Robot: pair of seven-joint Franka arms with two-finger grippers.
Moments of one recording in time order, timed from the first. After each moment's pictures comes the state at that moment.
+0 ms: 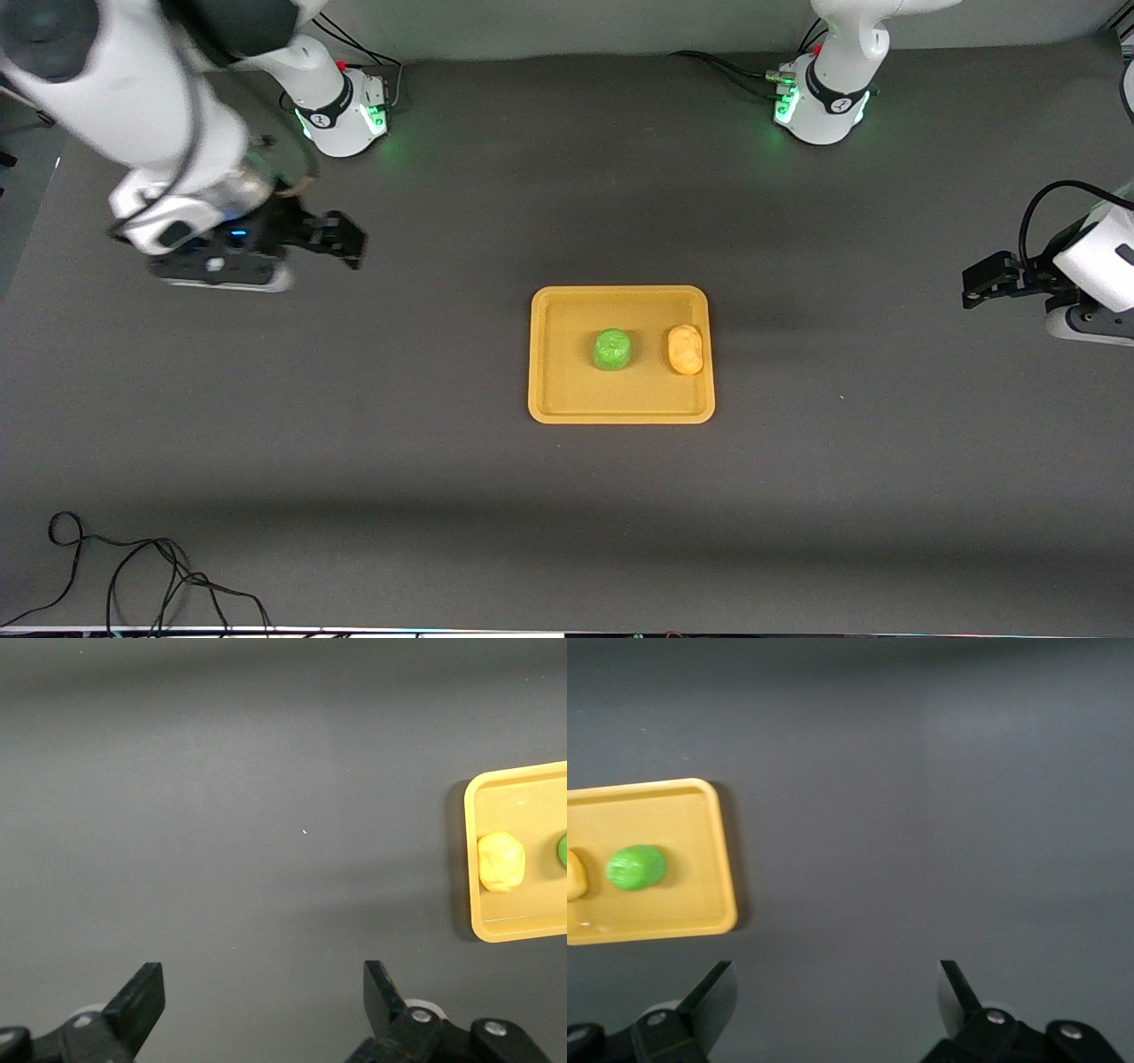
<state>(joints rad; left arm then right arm) 0.08 0.11 -0.11 -1.57 0.03 1.68 0.10 0.63 0.07 -0.35 -1.53 0.06 1.57 0.39</state>
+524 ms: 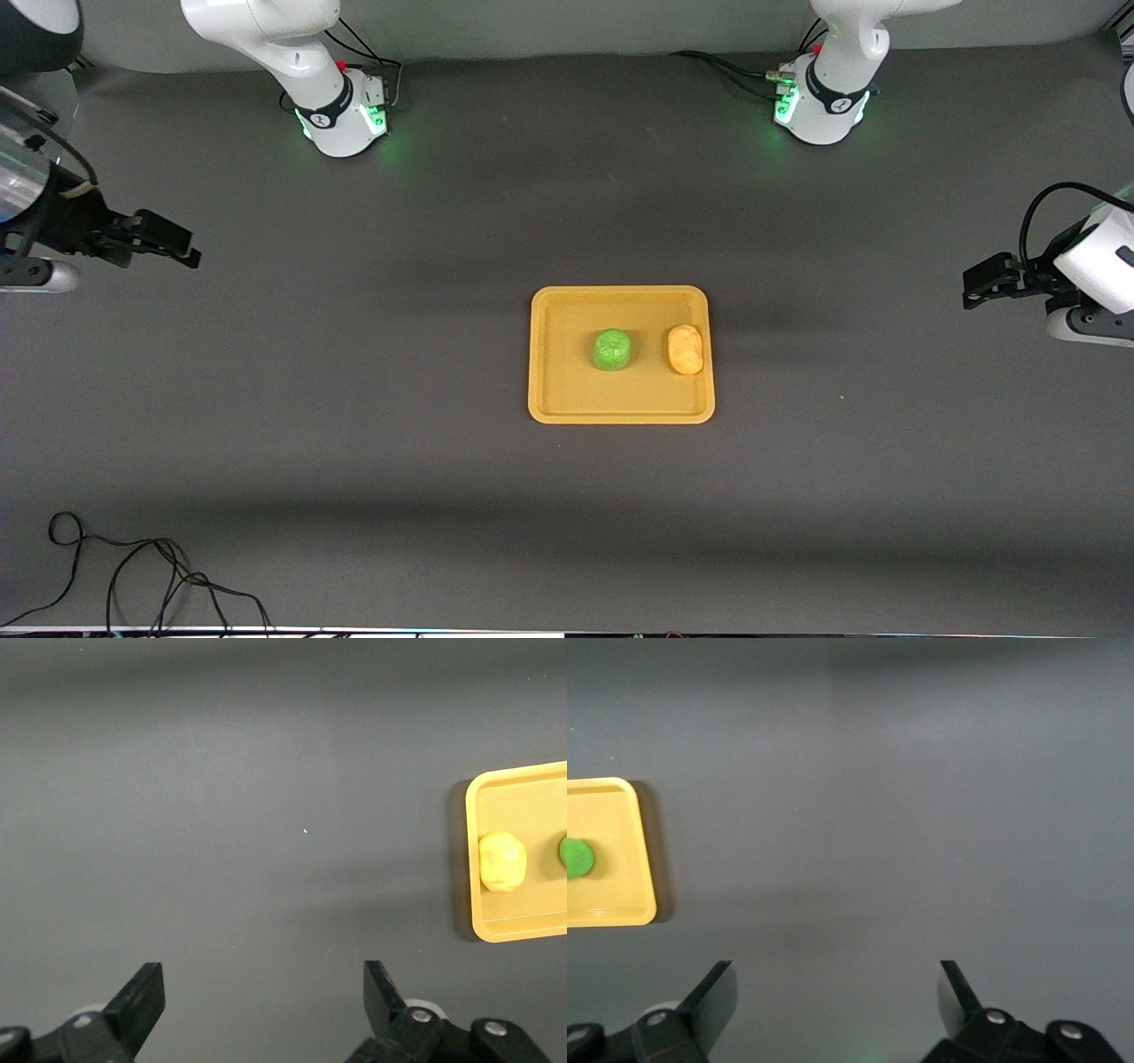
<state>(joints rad) 0.08 0.11 -0.11 -1.57 0.03 1.68 0.10 0.05 -0.01 -0.04 -1.62 0.06 1.57 0.10</state>
